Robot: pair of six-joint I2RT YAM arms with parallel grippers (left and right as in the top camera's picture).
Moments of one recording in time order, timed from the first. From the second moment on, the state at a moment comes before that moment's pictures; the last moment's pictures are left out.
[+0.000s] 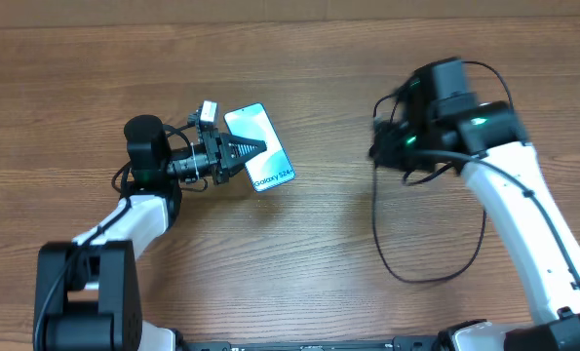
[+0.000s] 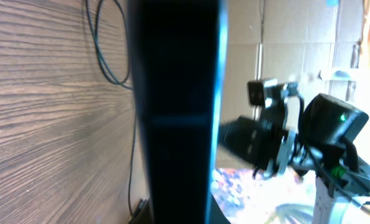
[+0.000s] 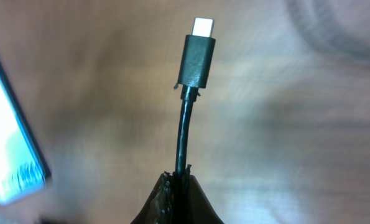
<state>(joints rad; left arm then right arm) -0.01 1.67 0.72 0.64 1.29 -1.25 0.29 1.53 1.45 -1.13 -0.30 0.38</state>
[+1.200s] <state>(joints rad) 0.05 1.75 0.77 0.74 1.44 -1.31 0.89 1.53 1.42 -1.03 -0.16 0.45</state>
